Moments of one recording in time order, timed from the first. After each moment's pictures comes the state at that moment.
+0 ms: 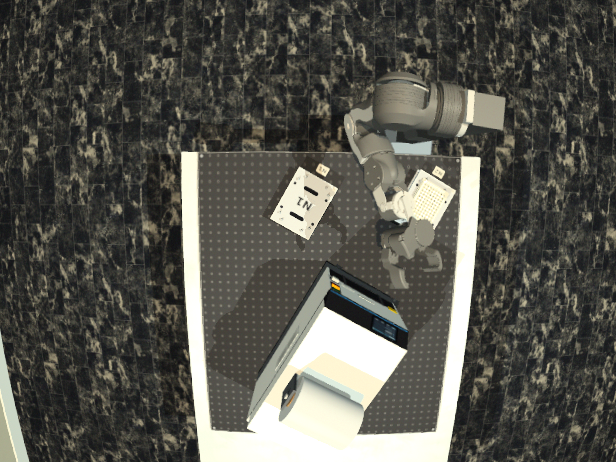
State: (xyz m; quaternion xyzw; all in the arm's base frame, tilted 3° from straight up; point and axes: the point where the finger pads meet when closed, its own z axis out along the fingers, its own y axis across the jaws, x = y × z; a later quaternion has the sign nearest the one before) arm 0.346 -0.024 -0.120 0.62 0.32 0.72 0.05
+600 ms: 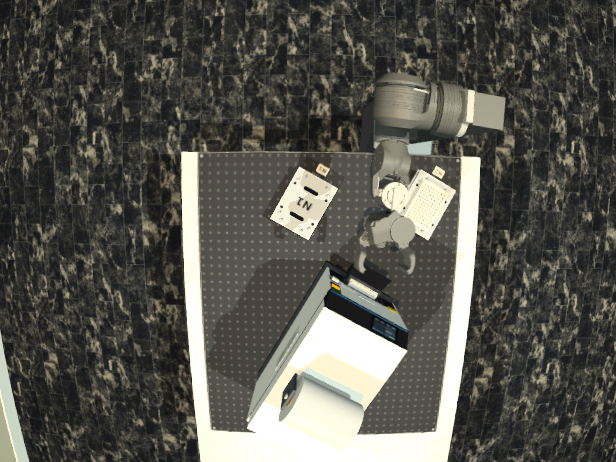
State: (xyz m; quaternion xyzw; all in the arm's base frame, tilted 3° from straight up) arm 0.337 -0.100 -0.135 0.72 0.08 0.69 0.07
